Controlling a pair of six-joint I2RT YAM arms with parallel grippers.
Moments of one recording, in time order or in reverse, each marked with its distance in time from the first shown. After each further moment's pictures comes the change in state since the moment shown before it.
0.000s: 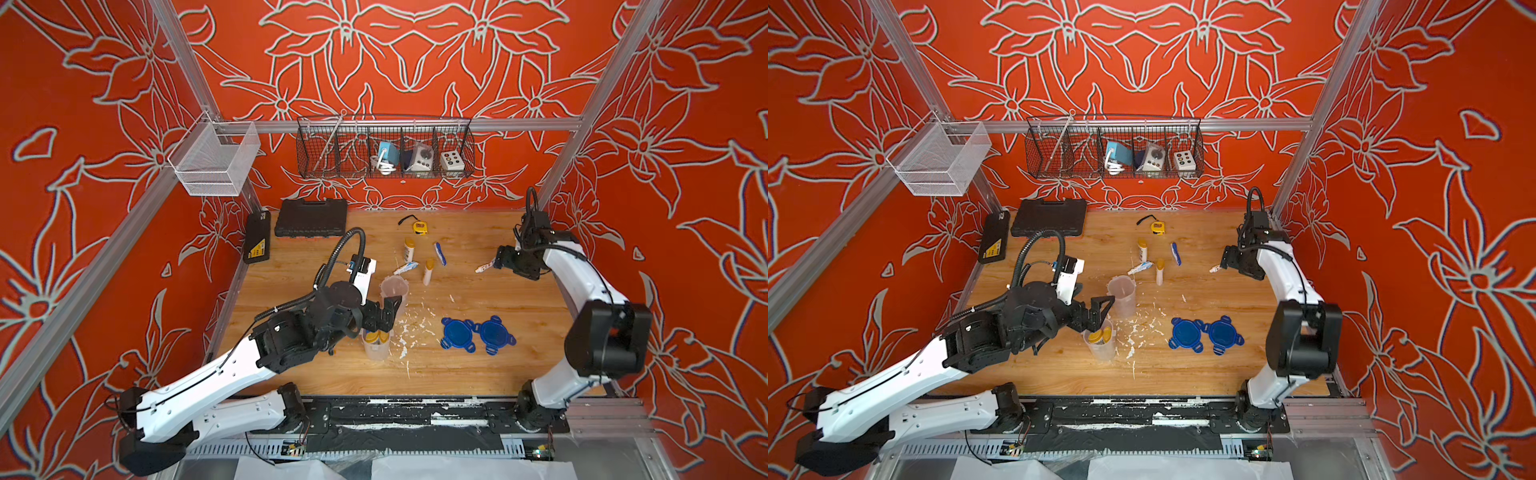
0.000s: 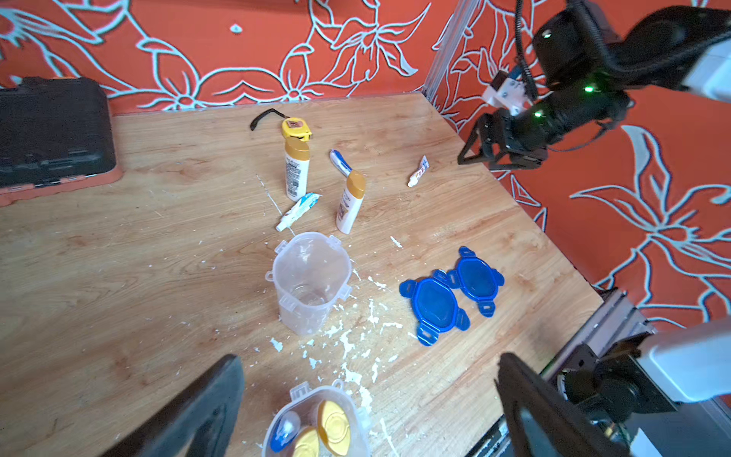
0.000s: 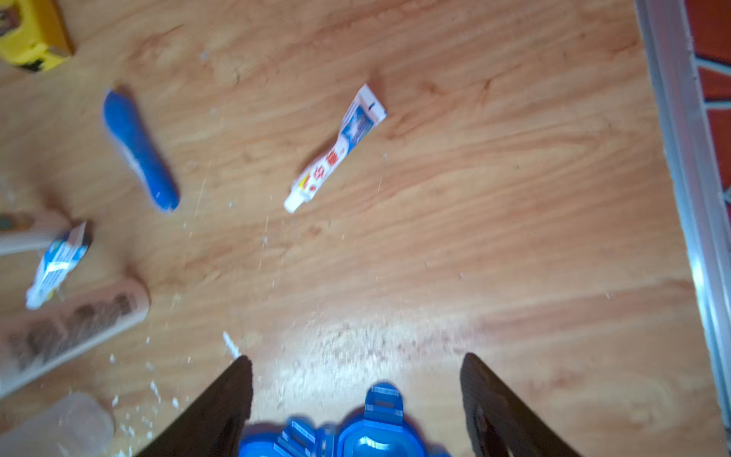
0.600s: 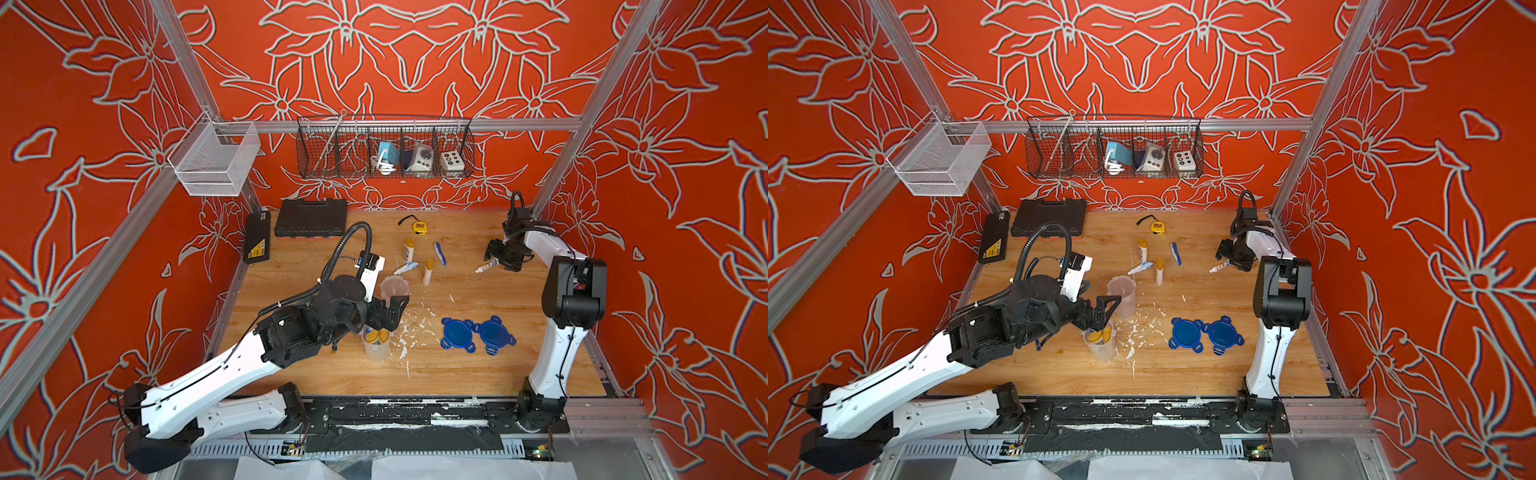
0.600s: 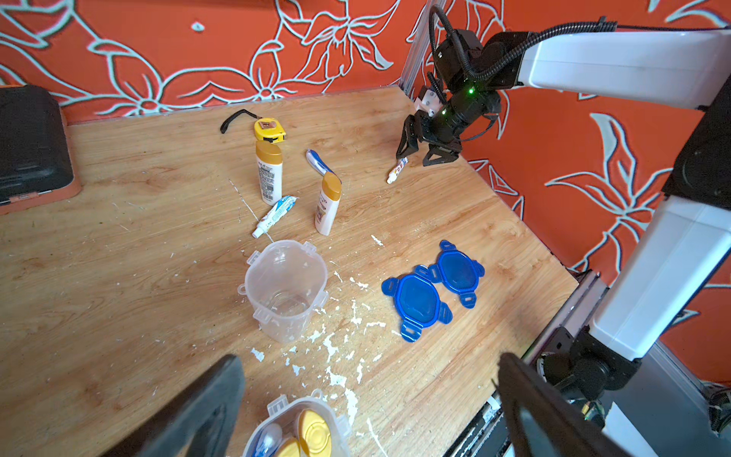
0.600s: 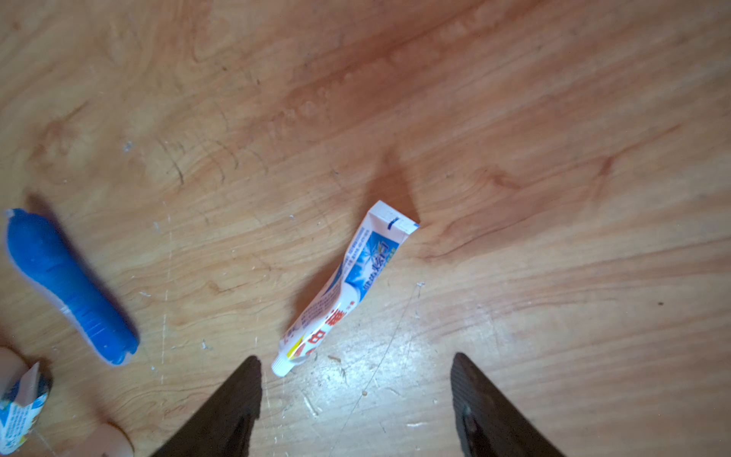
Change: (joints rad) left arm 0.022 0.045 0.041 0.011 0.073 0.041; right arm -0.010 0.366 0.222 0.054 -0.042 0.084
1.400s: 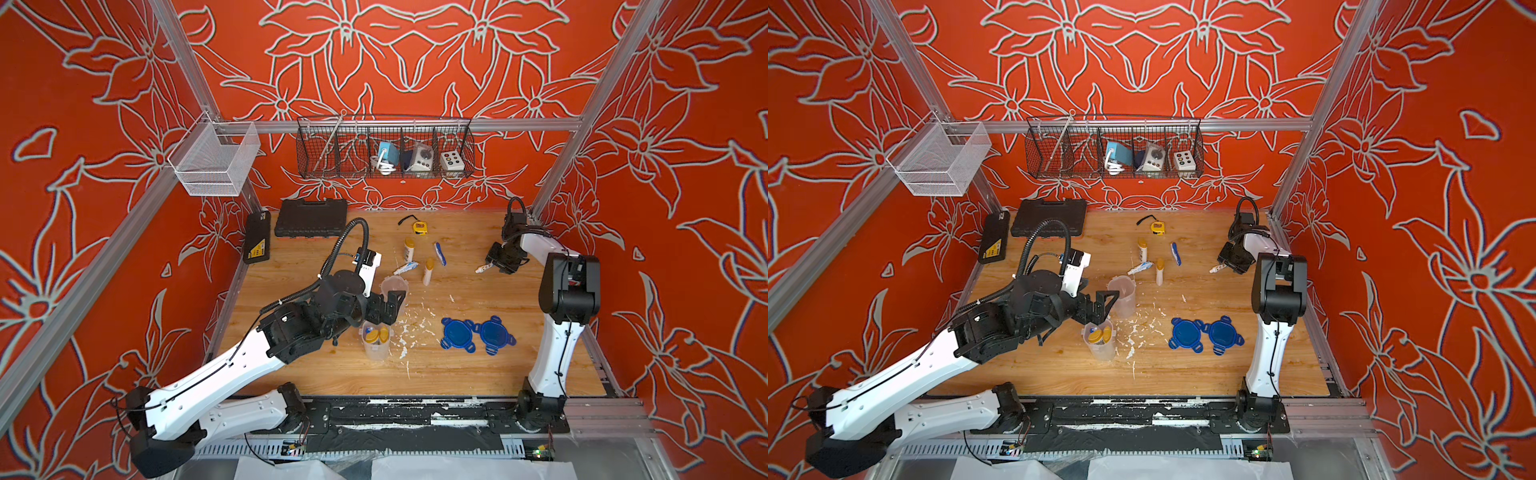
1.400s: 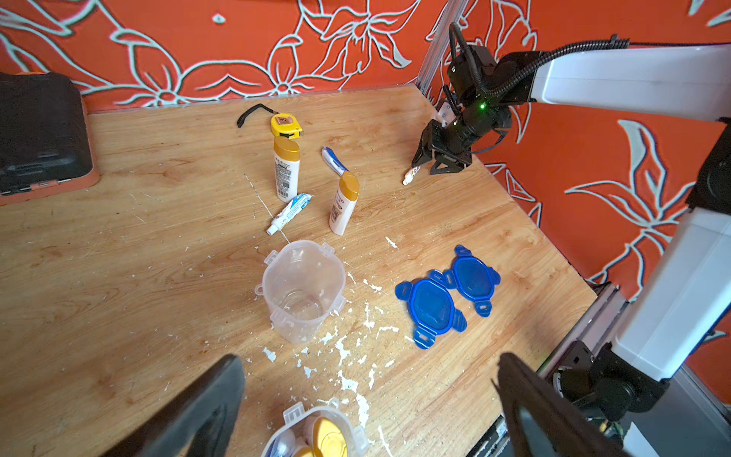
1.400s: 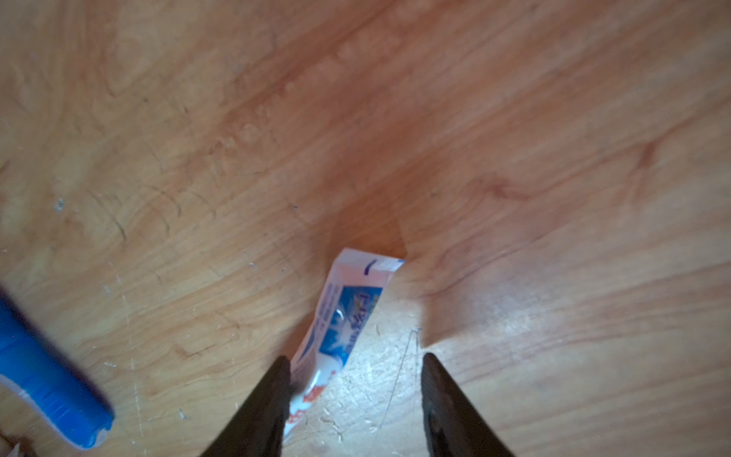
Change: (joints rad) left arm 0.064 0.002 -0.020 0.014 0.018 0.001; right arm 0.000 0.049 -0.034 0.074 0.032 0.130
